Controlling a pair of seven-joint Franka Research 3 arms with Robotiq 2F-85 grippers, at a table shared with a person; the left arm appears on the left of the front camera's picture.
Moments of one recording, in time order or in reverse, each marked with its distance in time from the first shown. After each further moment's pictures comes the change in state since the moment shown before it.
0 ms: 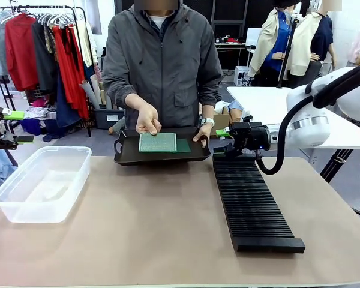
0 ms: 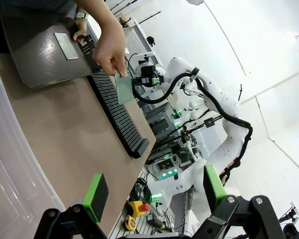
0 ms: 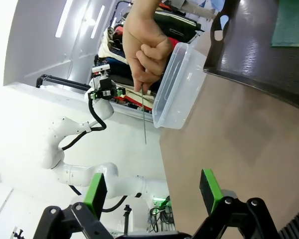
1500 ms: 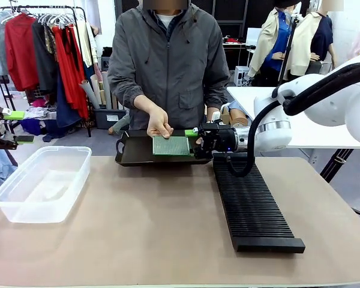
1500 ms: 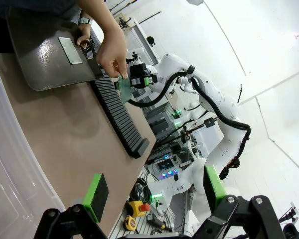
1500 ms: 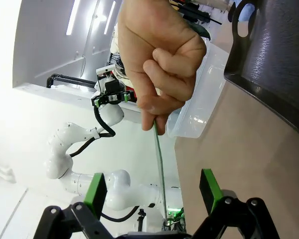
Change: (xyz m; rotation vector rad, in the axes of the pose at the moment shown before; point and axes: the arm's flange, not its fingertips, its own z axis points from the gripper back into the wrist) left arm 0.000 0.000 0.000 0.000 0.000 0.000; right arm 0.014 -0.013 -0.100 0.069 0.032 -0.052
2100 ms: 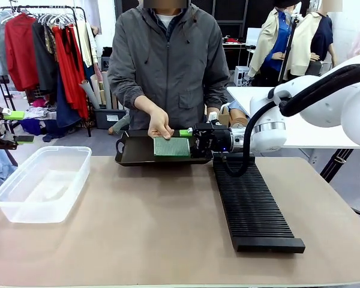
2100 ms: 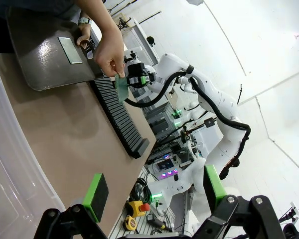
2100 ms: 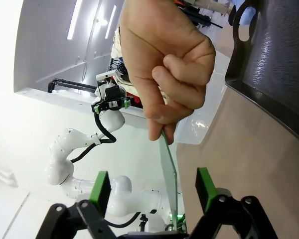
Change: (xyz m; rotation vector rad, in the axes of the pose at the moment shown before) left arm 0.000 0.000 0.000 0.000 0.000 0.000; right arm 0.004 -0.003 -0.011 0.012 -0.023 -0.011
